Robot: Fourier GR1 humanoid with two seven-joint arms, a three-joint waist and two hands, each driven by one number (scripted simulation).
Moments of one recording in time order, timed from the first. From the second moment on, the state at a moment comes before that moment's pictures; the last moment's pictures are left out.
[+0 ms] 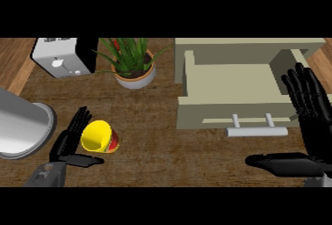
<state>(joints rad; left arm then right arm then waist) -0.41 0.27 0.22 -0.30 -0.08 -0.33 -0.94 -0.07 -0.14 -0.08 -1.96 0.01 0.15 -0.02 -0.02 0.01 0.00</state>
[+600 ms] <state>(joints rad) -0.46 0.24 0.21 -0.23 -0.08 -0.35 -0.96 -0.07 -0.13 -0.07 -1.97 0.01 0.15 -0.01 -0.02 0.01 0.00</state>
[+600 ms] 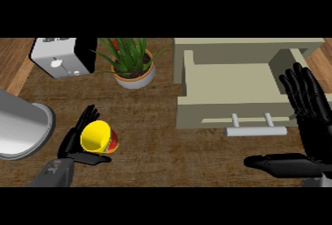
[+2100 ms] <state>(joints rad) -0.46 0.18 0.32 -0.36 0.12 -0.42 -0.97 -0.09 -0.15 -0.12 -1.93 -0.02 0.17 -0.02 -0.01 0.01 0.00</state>
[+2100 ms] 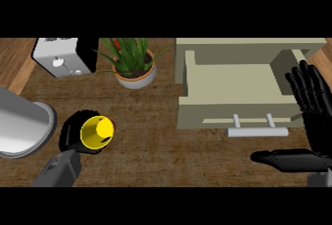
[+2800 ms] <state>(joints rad) -0.55 0.14 0.30 -0.61 0.17 -0.34 -0.91 -0.06 -0.17 -0.16 -1.93 -0.04 0.19 -0.02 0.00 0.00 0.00</state>
